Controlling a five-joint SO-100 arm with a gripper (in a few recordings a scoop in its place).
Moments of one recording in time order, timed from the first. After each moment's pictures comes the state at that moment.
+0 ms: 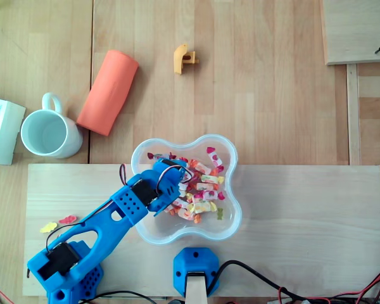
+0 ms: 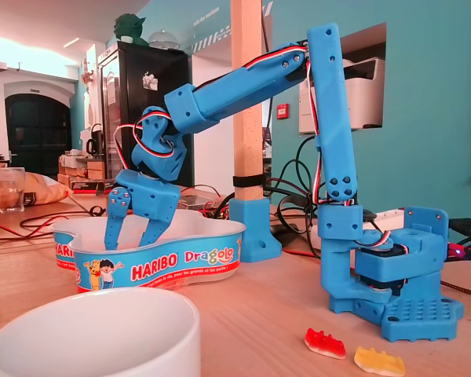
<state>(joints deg) 49.6 81.2 100.4 45.4 -28.1</state>
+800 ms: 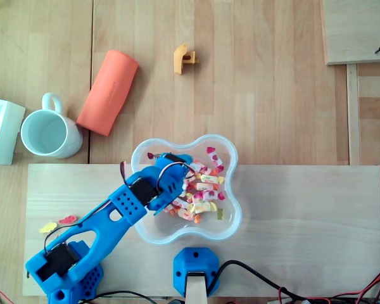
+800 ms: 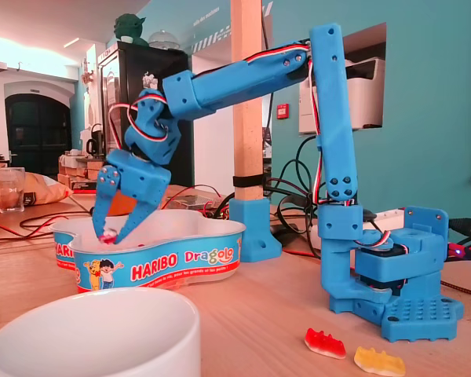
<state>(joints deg) 49.3 82.7 93.9 46.3 -28.1</state>
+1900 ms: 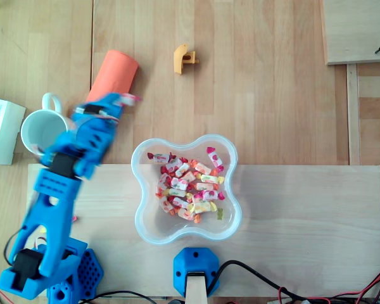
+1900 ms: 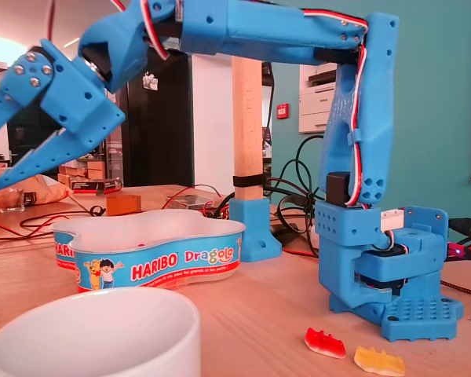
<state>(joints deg) 16.3 95.2 89.5 46.3 -15.1</state>
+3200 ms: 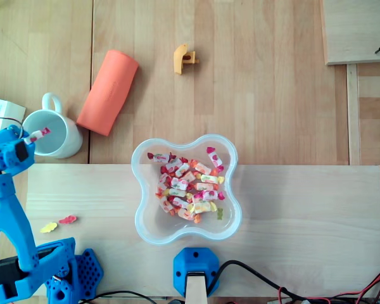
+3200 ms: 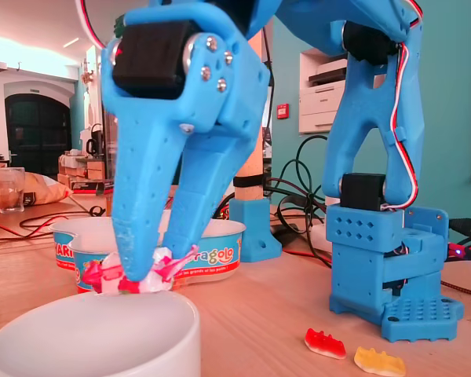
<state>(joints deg) -14.2 98.8 89.5 77.6 -15.1</state>
